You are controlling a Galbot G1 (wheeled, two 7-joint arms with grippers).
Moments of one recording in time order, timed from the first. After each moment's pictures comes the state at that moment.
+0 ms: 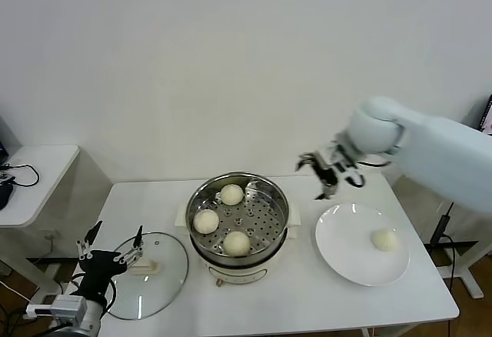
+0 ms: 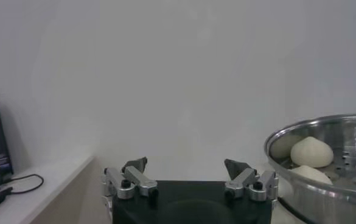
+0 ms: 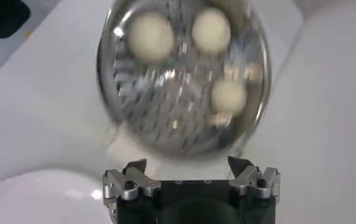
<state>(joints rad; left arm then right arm) 1.69 -1.25 -0.74 -2.29 -0.15 0.23 -0.04 0.44 0.64 -1.00 1.63 0.02 -0.21 -1.12</state>
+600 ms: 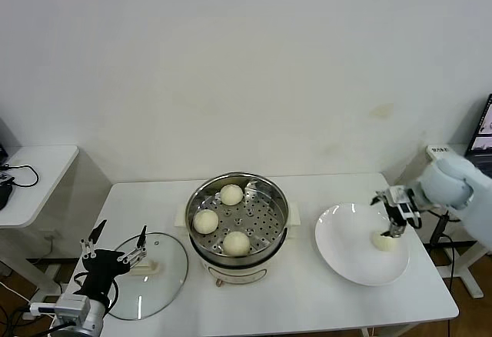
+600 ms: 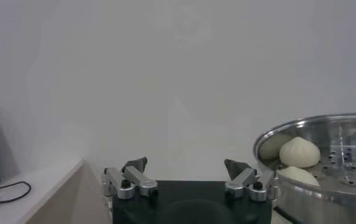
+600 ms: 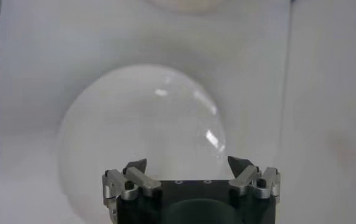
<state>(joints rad) 1.69 -1.23 -0.73 -2.30 -0.14 0.24 -0.04 -0.13 0.42 -0.56 1.53 -0.17 -0.23 -1.10</state>
